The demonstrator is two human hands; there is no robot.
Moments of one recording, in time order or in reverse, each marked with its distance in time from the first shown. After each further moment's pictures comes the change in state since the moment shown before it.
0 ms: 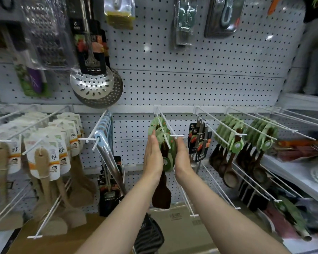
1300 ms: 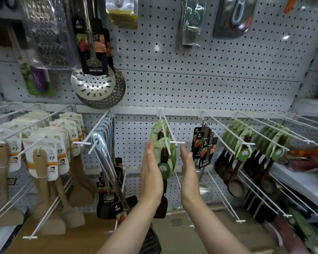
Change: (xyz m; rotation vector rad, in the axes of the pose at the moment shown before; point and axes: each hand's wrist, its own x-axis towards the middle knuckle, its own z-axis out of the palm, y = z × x) left_hand -0.042 0.007 0.003 0.051 0.098 0.084; right_hand -0.029 0.018 -0.024 -0.077 -0.022 -0.201
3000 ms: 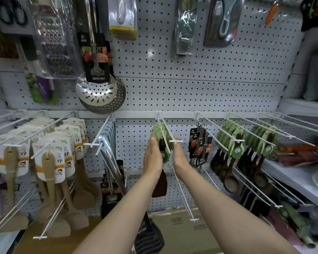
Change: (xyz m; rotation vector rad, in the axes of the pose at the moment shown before) left_hand 0.049 0.001 0.004 0.082 -0.056 -0.065; right_hand 0.050 -0.029 0.029 -0.171 -0.002 0.251
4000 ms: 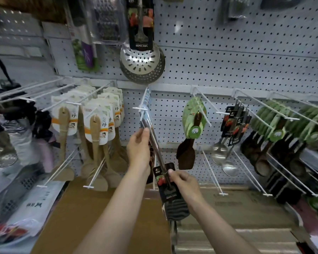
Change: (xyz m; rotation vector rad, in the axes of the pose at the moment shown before) left_hand -0.065 0.001 -0.135 -0.215 0.392 -0.185; right_hand -0.120 0.117 0.045 -0.218 -0.166 0.098
